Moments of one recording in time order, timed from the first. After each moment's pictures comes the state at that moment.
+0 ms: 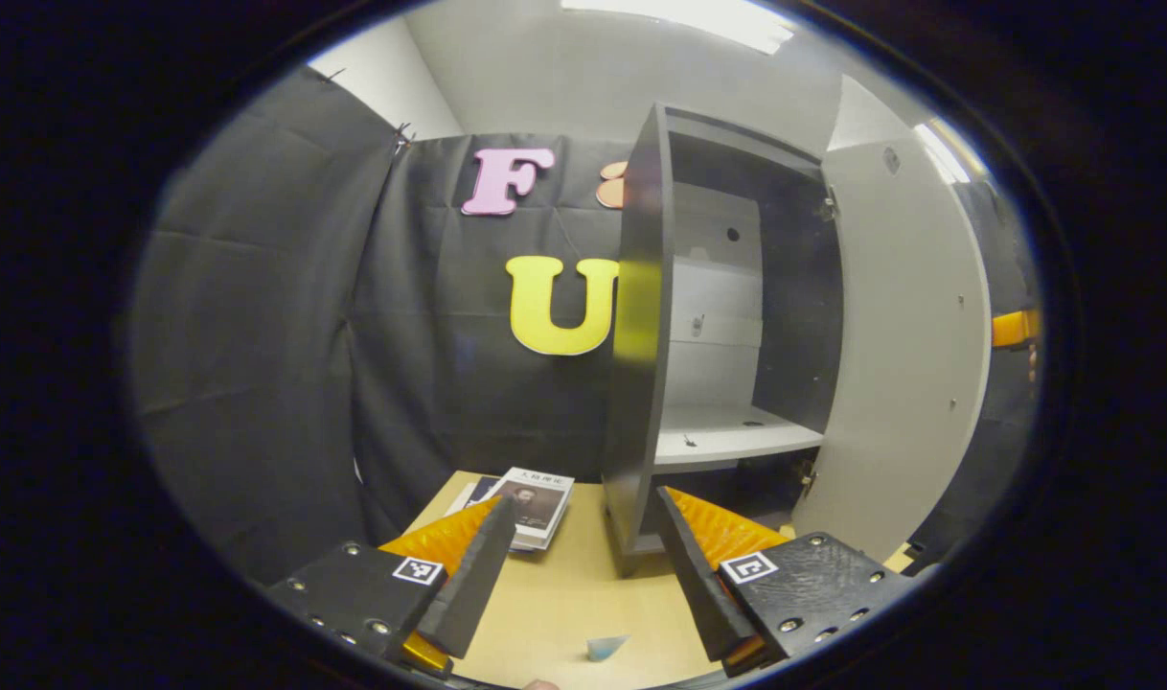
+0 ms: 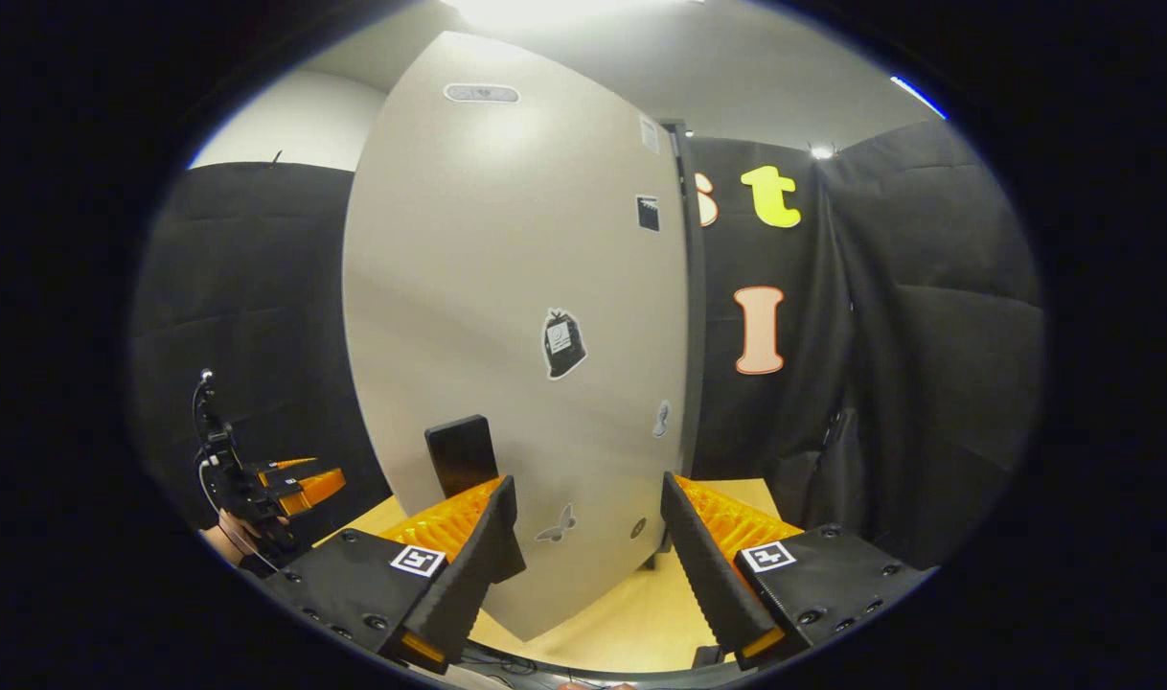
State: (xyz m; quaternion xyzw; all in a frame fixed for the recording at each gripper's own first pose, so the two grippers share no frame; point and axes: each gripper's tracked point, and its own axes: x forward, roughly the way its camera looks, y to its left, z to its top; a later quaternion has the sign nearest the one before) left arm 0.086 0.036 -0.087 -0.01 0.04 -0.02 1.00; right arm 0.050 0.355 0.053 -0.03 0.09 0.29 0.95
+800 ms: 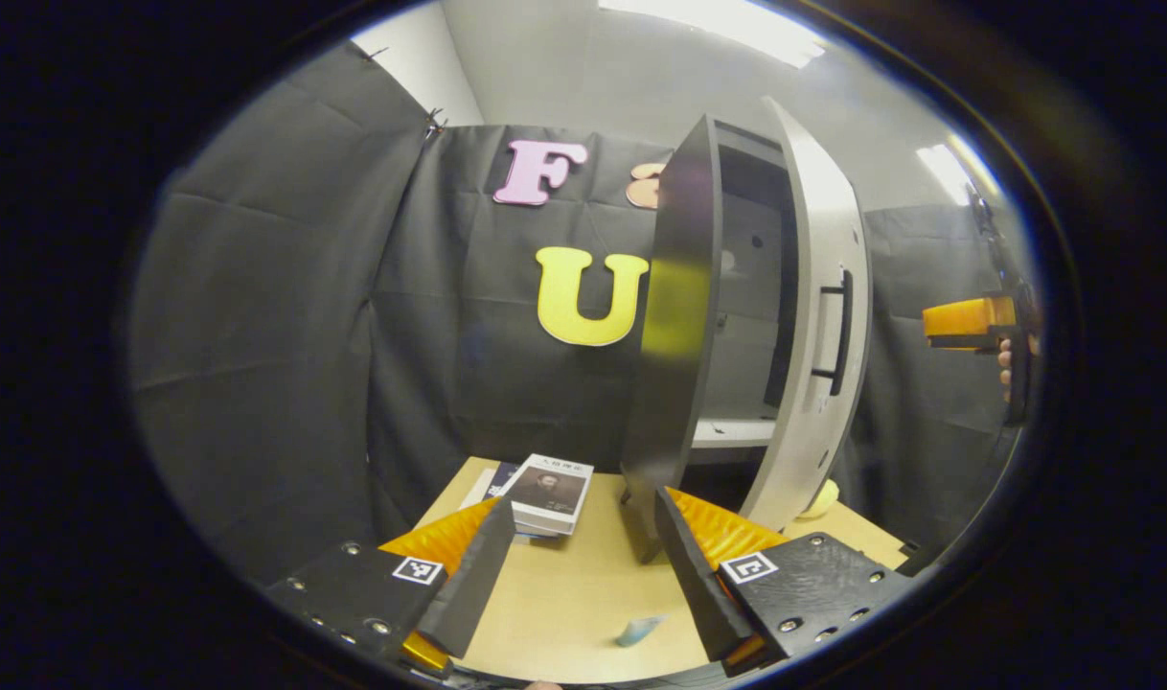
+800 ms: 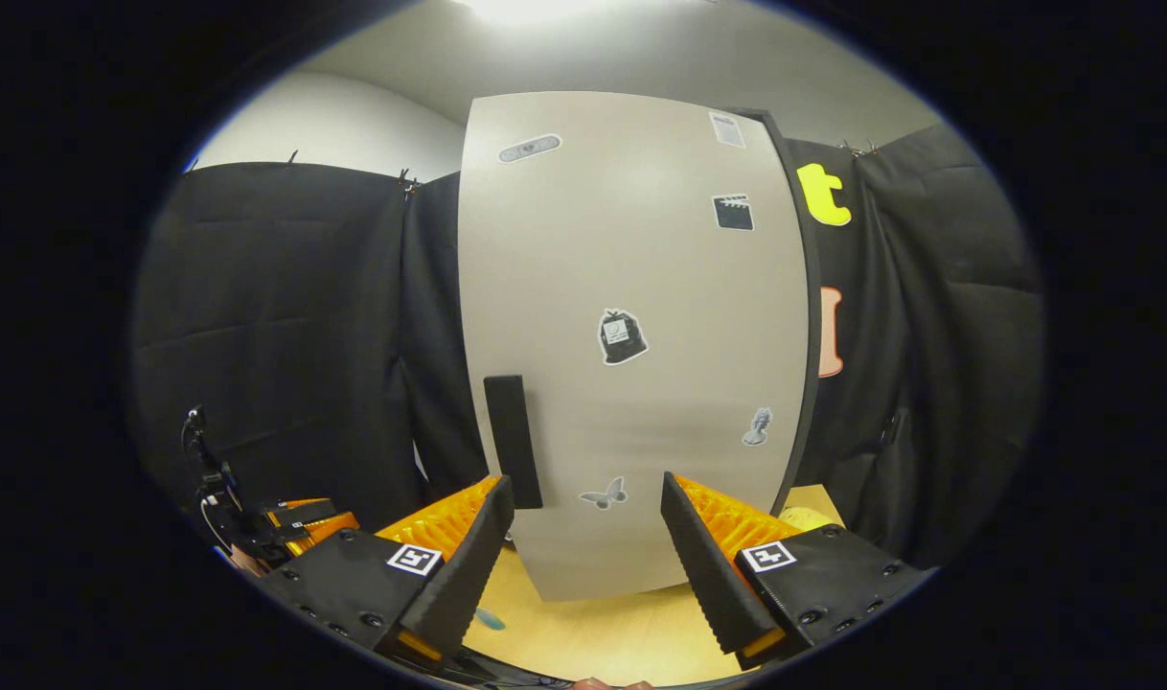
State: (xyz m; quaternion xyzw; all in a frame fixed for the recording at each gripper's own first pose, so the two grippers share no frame) left arm 0.061 0.097 -0.097 -0.03 0.04 -0.03 1.00; right arm 0.053 0.445 0.051 -0.02 0.07 0.30 0.95
